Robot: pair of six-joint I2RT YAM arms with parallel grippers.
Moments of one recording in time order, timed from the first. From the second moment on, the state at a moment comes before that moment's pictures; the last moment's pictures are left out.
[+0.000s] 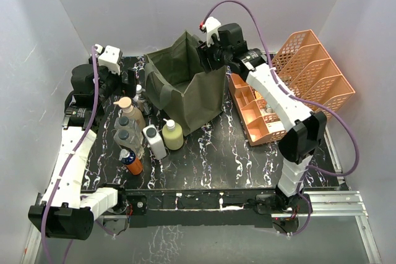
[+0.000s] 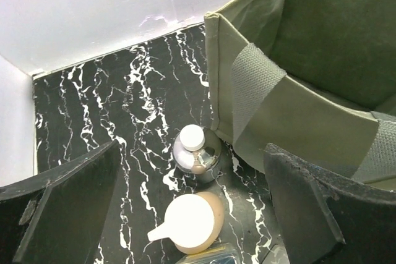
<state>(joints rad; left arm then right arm) -0.07 1.06 1.18 -0.39 0.18 0.17 0.51 1.81 1.96 -0.60 -0.09 -0.13</state>
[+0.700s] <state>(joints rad) -0.07 1.08 1.14 -0.44 0.36 0.26 0.51 1.54 1.67 -0.65 -0.08 -0.07</state>
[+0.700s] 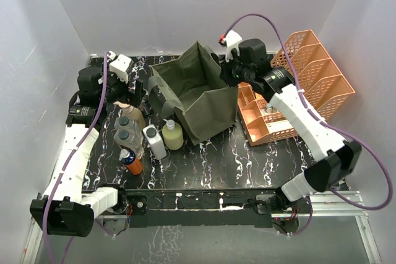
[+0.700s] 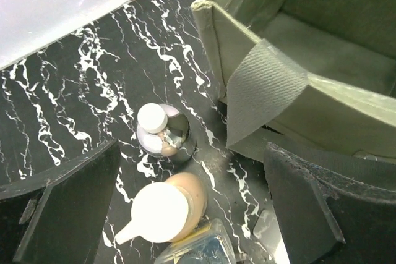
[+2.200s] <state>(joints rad) 0.00 1.29 1.34 -0.91 0.27 0.45 0.51 1.42 1.73 -0.75 -0.45 -0.31</state>
